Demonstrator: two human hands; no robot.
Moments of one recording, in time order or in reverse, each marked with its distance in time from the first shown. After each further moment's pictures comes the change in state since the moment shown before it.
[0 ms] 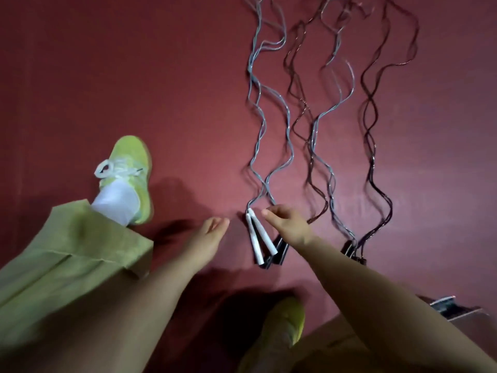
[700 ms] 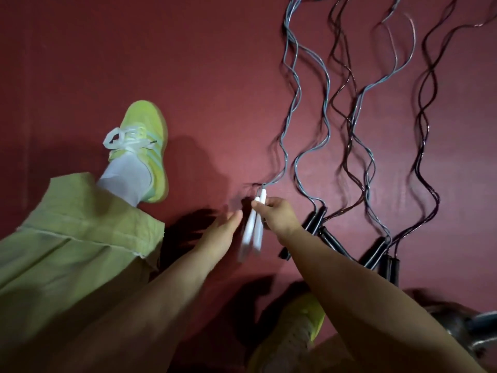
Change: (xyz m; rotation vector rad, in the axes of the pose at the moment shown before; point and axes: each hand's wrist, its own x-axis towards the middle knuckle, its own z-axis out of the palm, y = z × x) left_hand 0.031 -0.038 0.019 -0.370 -0.022 -0.148; right_hand 0.053 0.019 0.086 0.140 -0.010 0.142
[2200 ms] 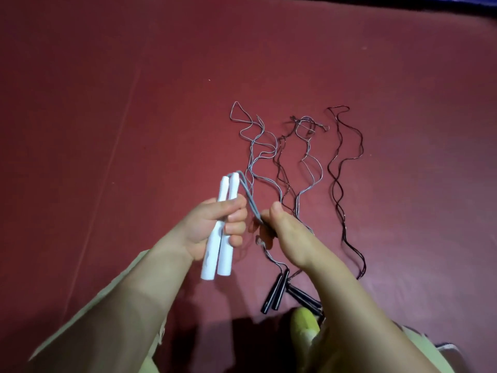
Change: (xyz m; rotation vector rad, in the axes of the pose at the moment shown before) left_hand -0.263 0.181 -0.062 -0.582 -0.843 0.470; right_hand -0.295 -0.189 -0.097 -0.341 -0.079 -0.732
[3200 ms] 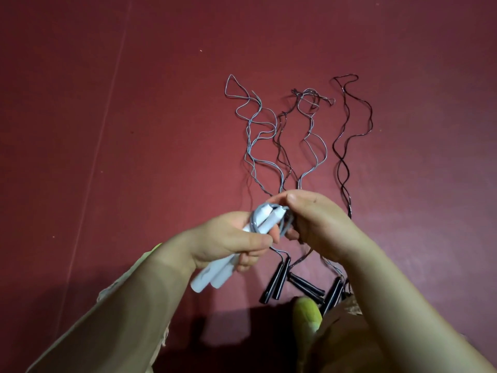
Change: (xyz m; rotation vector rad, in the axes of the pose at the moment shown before) left_hand 0.036 -0.021 0.008 0.443 -0.098 -0.267; right_hand 0.012 0.029 -0.045 0.688 -0.072 0.013
